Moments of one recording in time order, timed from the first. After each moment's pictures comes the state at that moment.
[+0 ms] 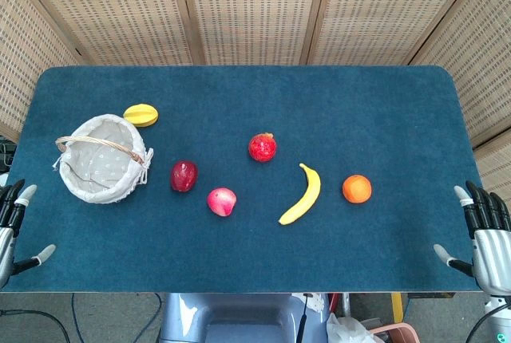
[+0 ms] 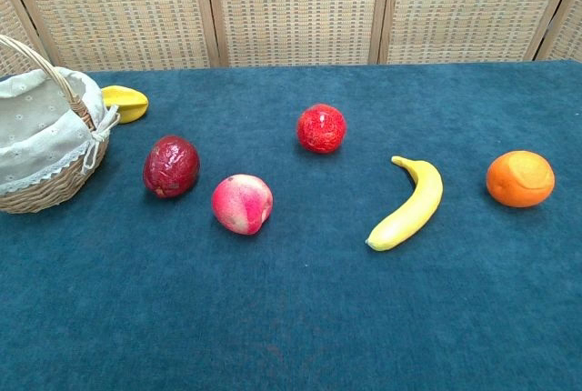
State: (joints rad) left arm -0.04 -1.04 0.02 -1.80 1.57 1.63 0.15; right arm 0.02 -1.04 0.07 -1.79 -1.54 1.62 -0.11
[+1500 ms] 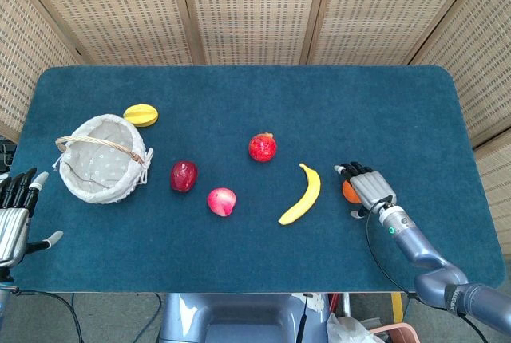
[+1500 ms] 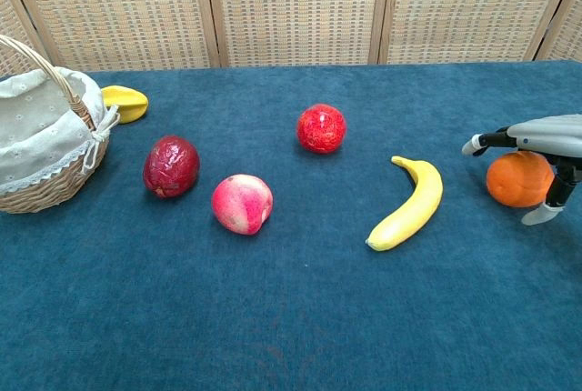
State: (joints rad) left arm -0.11 -1.10 -0.07 -1.75 1.42 1.48 0.21; right arm 0.63 -1.41 0.14 -1.24 -1.29 0.71 -0.13
